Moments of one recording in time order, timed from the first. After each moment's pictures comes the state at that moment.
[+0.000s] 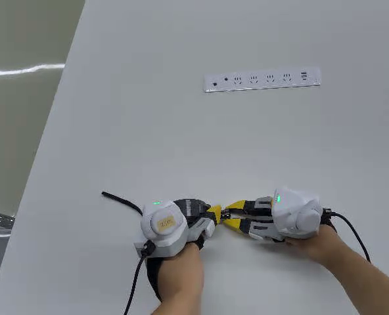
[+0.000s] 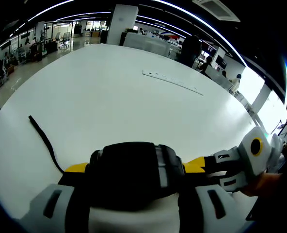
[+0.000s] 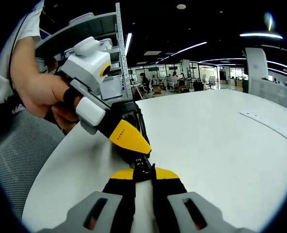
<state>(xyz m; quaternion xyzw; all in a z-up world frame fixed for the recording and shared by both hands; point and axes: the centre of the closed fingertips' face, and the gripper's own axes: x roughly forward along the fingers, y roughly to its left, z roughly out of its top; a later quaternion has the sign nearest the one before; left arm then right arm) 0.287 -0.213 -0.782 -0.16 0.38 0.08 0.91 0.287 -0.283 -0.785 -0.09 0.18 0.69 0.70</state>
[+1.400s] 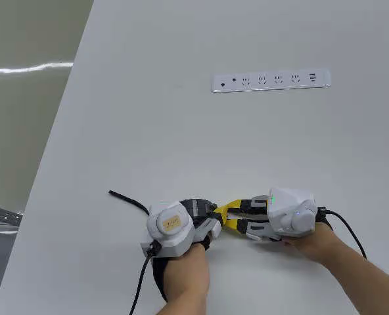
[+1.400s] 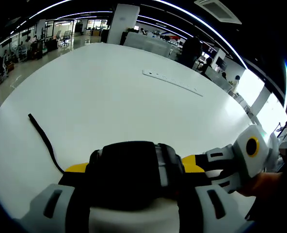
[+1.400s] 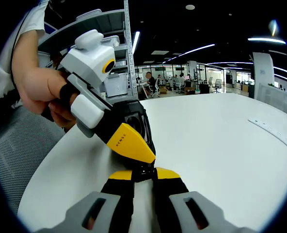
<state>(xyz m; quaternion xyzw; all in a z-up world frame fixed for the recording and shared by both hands) 0.286 -0.212 -0.782 -0.17 0.38 0.08 0.91 0.285 -0.264 -0.785 -0.10 0.17 0.71 0.68</state>
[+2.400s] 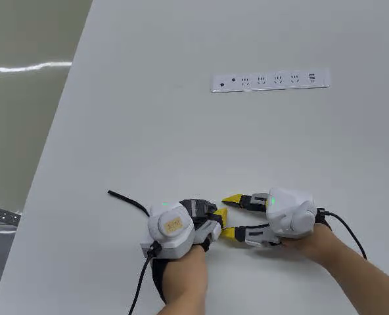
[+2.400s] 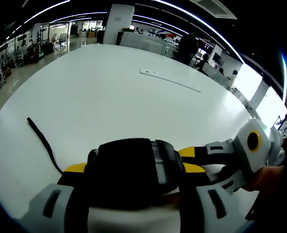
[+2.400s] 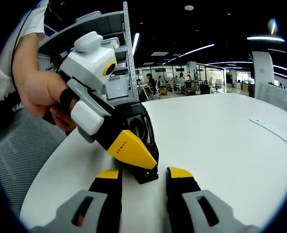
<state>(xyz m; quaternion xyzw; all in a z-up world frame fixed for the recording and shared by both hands) 0.285 -0.214 -0.783 -0.15 0.38 0.06 0.91 0.279 -0.264 -0.784 -0.09 0.18 0.71 0.68</state>
